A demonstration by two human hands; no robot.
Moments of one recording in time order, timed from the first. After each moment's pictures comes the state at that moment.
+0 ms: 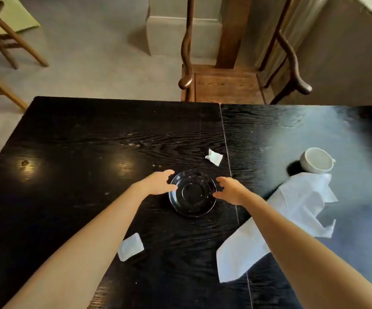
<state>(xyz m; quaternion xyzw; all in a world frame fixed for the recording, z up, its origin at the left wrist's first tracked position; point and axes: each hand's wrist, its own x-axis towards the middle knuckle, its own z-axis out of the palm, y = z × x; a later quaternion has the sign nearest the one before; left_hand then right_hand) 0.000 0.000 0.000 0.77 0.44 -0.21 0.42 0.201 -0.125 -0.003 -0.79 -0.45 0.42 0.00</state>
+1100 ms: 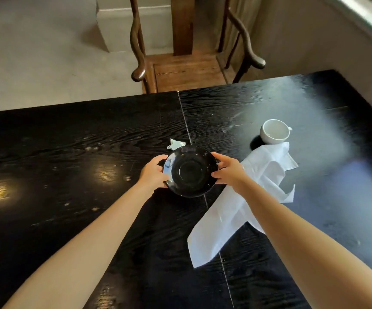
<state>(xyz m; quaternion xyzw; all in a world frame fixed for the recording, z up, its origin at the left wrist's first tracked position) 0.083 -0.061 0.004 0.58 0.52 0.04 0.63 0.260 -0.189 0.008 -0.76 -0.19 0.48 0.41</state>
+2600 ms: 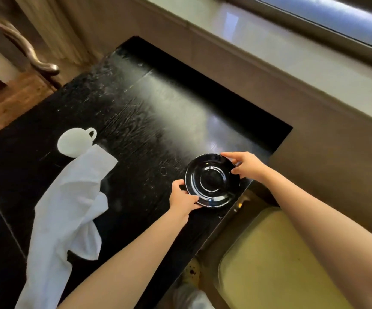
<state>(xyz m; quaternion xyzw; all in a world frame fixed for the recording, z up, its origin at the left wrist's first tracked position) 0.433 -0.514 -0.036 0.56 0.45 -0.14 0.68 0.566 -0.675 -0.009 -0.88 -0.09 0.35 0.31</state>
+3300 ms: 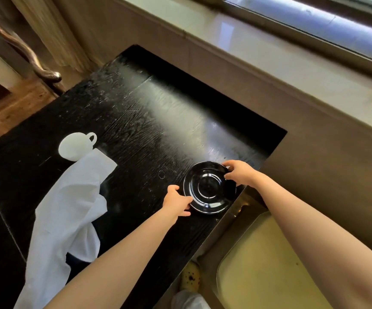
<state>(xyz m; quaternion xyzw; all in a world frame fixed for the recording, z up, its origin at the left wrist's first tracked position) 0.435 -0.501 -0.042 0.65 0.44 -0.22 0.58 0.559 -0.670 -0.017 -0.88 -0.06 0.40 0.26</state>
